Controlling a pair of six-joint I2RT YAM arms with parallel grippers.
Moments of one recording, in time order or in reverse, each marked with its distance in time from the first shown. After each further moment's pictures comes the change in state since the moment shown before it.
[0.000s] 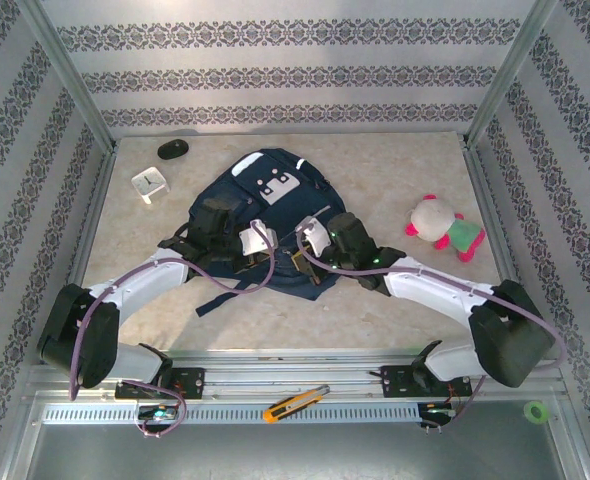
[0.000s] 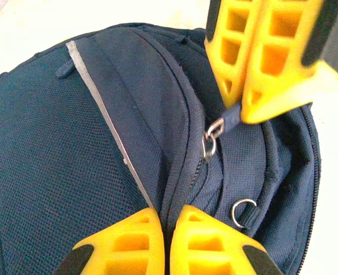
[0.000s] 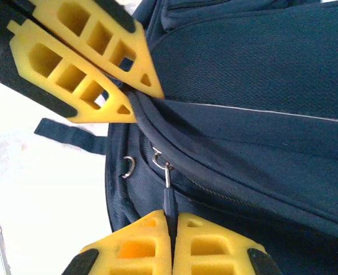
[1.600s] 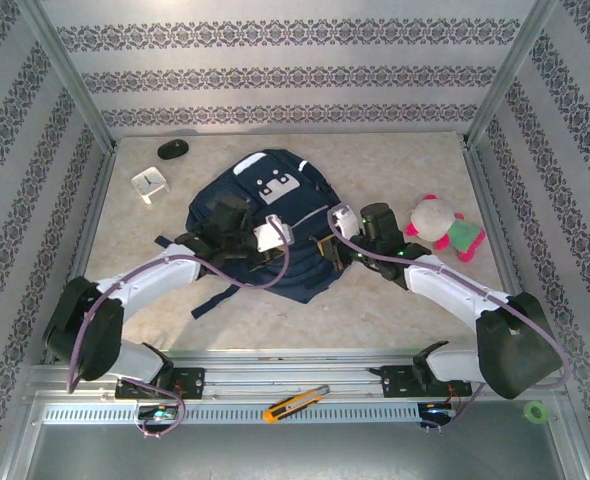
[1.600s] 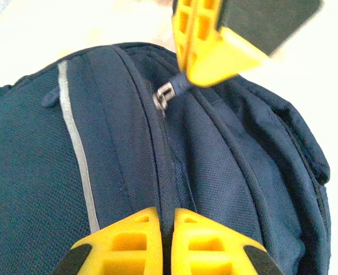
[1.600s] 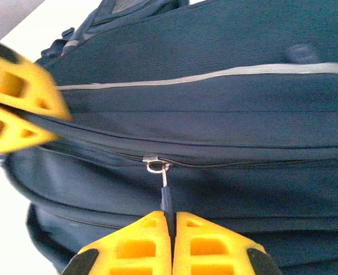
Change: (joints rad) left arm -0.087 0.031 0.078 -0.024 -0.077 -0.091; right arm -0.229 -0.045 -0.040 -0.015 -0.087 0.018
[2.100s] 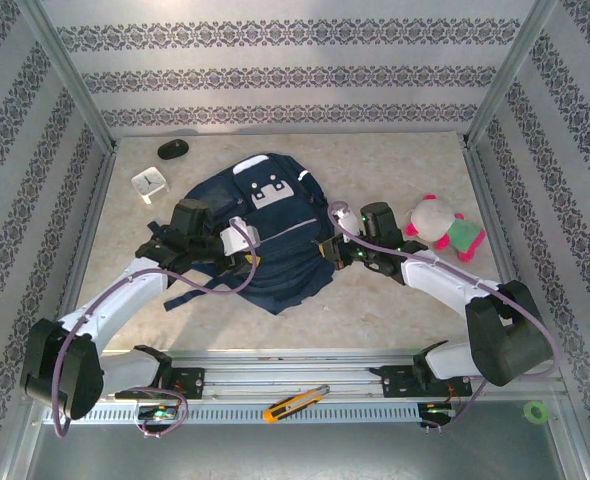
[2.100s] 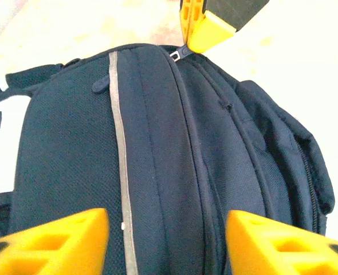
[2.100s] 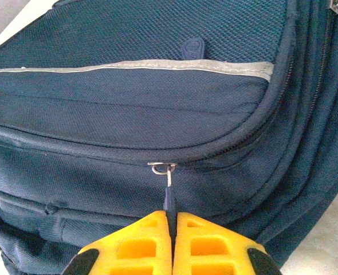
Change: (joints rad) left arm 0.152 -0.212 -0.088 -0.154 0.110 0.066; right arm -0.006 0.068 0.002 0.014 -0.050 0.034
